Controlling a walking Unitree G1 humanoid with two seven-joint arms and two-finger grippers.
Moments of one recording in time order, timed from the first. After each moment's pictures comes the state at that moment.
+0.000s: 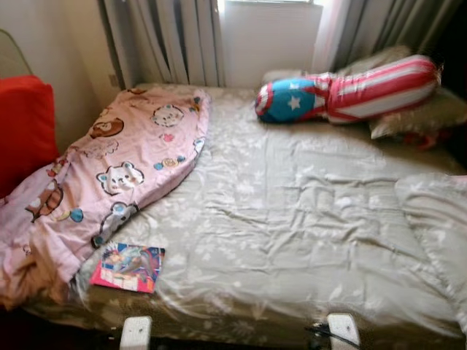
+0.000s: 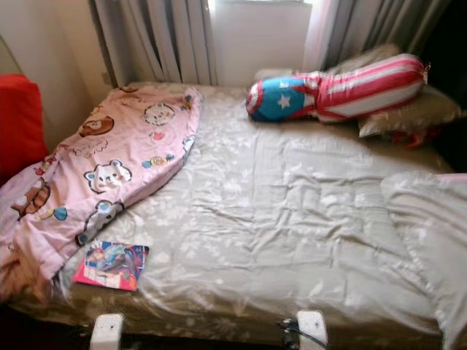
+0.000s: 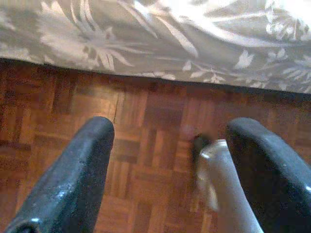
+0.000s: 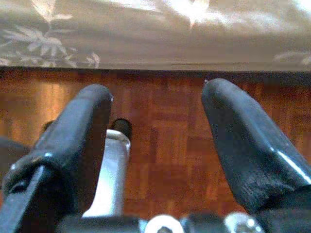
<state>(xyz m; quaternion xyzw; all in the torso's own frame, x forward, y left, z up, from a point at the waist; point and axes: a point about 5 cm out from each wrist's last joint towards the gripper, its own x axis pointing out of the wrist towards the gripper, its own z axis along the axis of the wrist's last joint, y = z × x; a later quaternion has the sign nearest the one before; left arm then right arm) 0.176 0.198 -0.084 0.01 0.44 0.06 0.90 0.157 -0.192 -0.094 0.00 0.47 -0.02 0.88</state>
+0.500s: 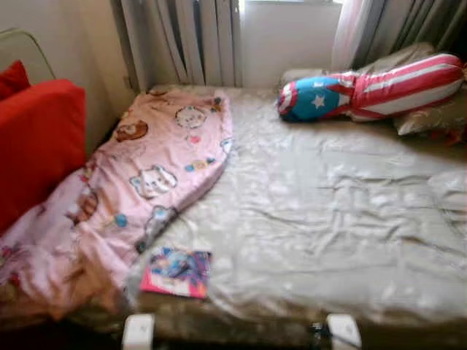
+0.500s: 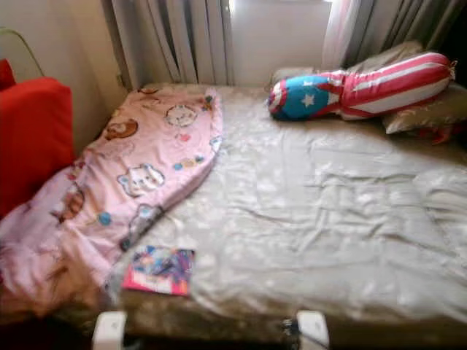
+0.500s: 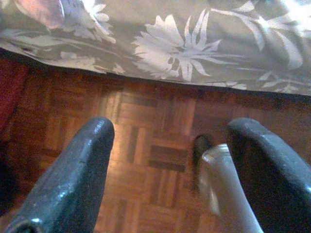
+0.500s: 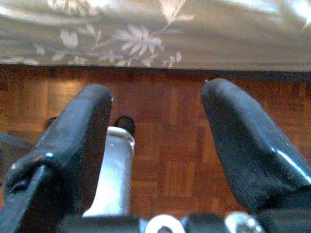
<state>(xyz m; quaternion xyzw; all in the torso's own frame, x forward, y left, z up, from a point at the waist) 0.173 0.196 -0.086 0.01 0.44 0.06 0.90 0.155 -0.192 -0.094 0.00 0.47 -0.02 0.88</state>
